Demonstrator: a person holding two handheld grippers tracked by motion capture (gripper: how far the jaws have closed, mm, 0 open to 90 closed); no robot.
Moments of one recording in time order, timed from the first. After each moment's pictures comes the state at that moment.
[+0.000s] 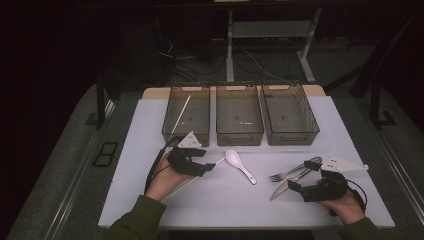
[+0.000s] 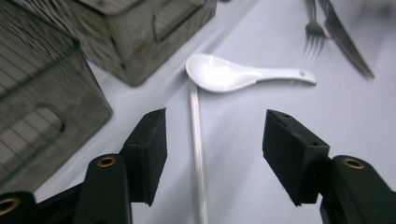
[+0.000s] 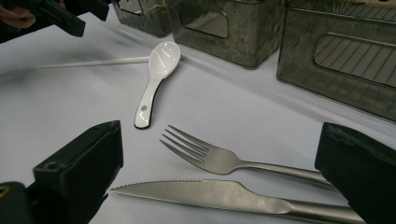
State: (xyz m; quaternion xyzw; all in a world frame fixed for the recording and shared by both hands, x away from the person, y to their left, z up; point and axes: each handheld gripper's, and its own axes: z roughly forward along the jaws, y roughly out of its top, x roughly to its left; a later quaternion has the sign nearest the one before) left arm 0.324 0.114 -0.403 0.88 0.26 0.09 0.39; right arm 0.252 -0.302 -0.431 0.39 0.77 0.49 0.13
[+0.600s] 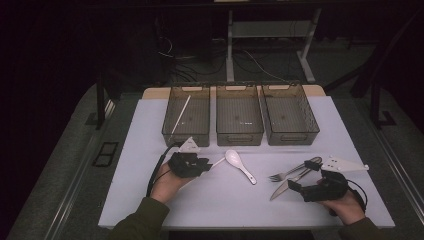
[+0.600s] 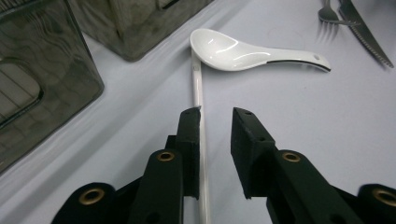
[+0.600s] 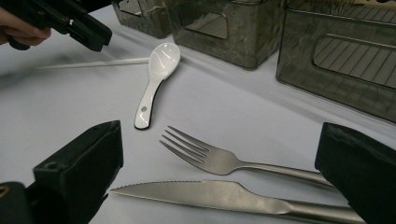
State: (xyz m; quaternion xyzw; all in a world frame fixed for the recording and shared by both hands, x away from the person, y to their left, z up) left arm 0.327 0.117 -0.426 0.87 0.28 0.07 0.40; right arm 0.251 -0.302 -0.430 0.39 0.76 0.49 0.13
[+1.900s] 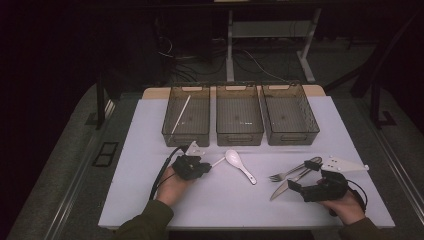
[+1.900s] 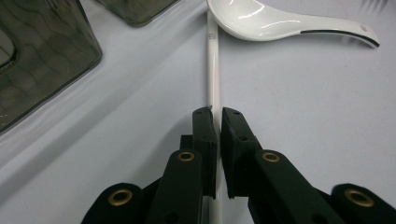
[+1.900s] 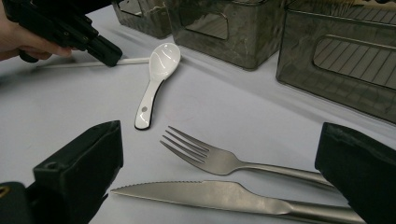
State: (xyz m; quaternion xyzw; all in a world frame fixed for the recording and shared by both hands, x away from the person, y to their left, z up) left arm 0.329 0.110 -0.446 0.88 0.30 0.08 0.36; right arm 0.251 -0.302 -0.430 0.39 0.76 0.50 0.13
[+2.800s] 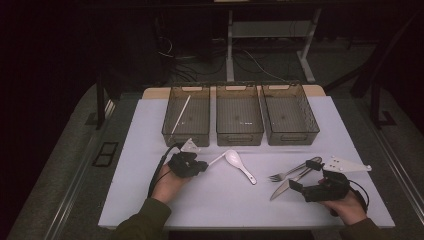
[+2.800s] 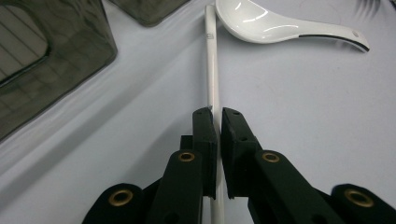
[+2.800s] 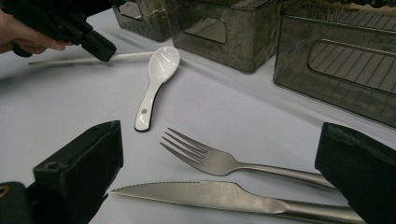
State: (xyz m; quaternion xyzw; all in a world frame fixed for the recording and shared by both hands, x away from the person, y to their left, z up) left arm 0.332 0.121 -0.433 0.88 0.31 0.07 0.35; right arm 0.249 -0.305 -0.428 0.39 0.76 0.50 0.14
